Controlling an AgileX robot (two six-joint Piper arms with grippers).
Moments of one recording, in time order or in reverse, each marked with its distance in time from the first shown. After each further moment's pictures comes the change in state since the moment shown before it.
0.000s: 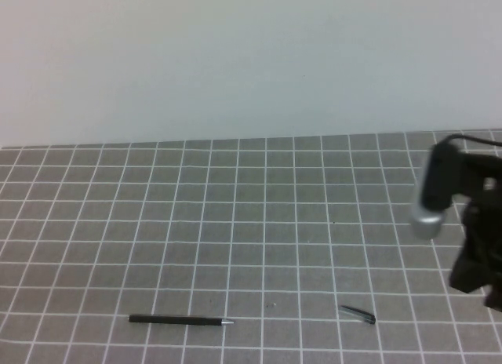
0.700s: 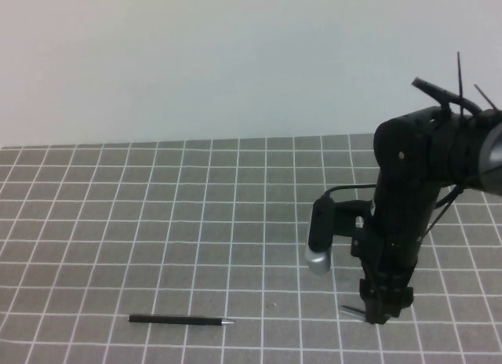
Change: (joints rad) right arm 0.171 0.477 -0.219 -0.077 -0.086 -0.036; left arm 0.000 0.000 0.000 -0.007 -0.027 0.000
